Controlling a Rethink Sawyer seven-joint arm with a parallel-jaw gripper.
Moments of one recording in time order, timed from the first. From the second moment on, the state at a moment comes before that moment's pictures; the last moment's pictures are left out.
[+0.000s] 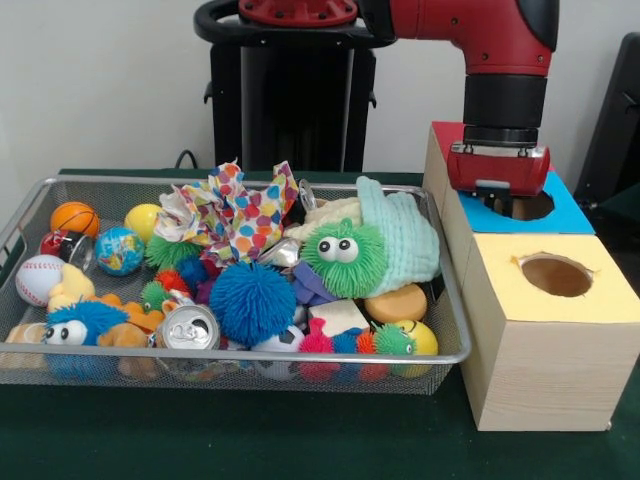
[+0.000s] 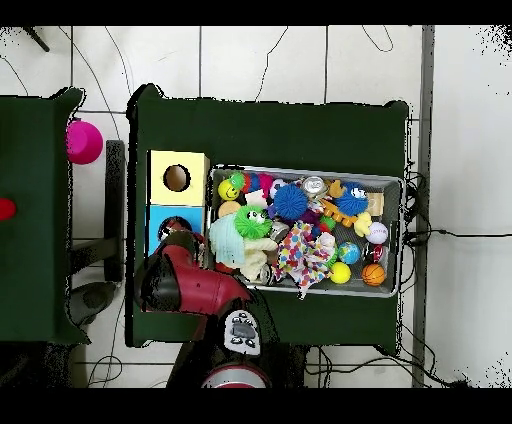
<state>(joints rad) 0.06 -0.59 0.02 2.00 0.29 -0.23 2.01</state>
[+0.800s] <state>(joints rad) 0.08 -0.81 -0.09 2.02 0.30 0.33 2.01</state>
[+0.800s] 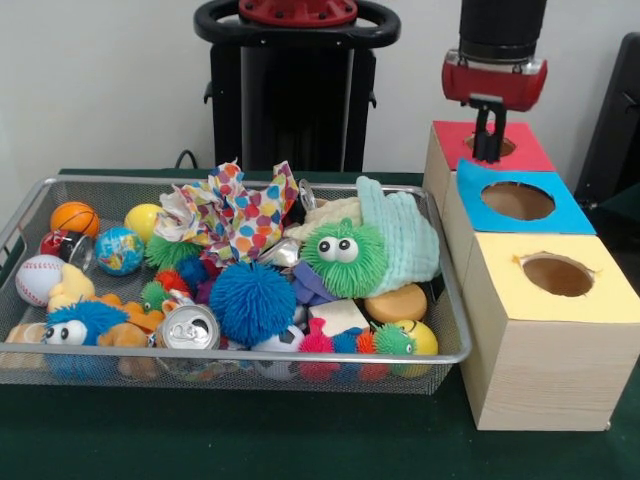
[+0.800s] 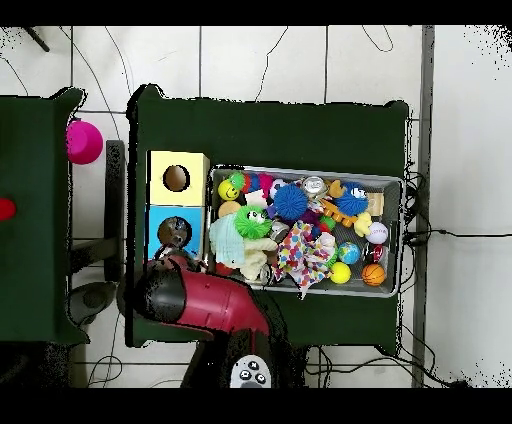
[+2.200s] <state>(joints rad) -0.06 -1.10 -0.23 1.85 0.12 0.71 2.01</state>
